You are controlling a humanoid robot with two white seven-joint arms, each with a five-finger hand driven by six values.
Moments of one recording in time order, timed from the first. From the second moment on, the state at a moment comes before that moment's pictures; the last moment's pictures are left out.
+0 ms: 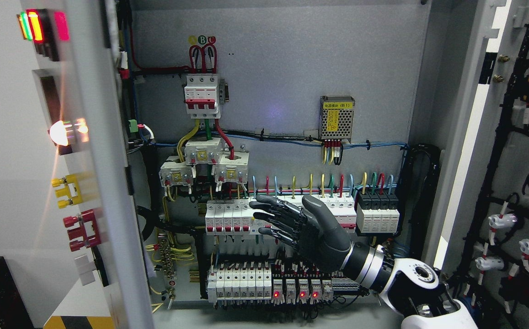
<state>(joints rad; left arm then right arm) 0.00 -0.10 0.19 0.06 -0.19 -0.07 0.11 -0.71 -0.12 0.26 -1.39 -0.56 0.28 0.79</state>
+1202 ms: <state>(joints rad) 0.00 -0.10 0.19 0.06 -0.19 -0.07 0.11 -0.62 -0.10 0.55 -1.62 -0.57 0.29 0.78</state>
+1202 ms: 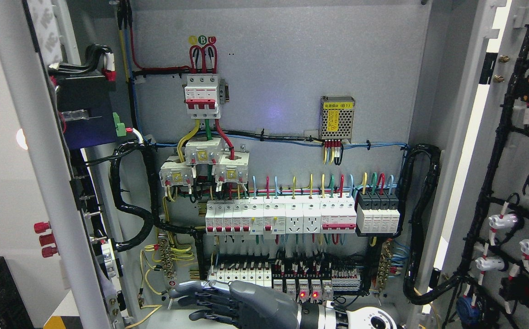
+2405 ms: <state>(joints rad) 0.00 -0.10 0.19 0.06 -0.19 -0.07 0.11 -0.62 0.08 0.68 -1.57 -0.56 0.37 0.78</state>
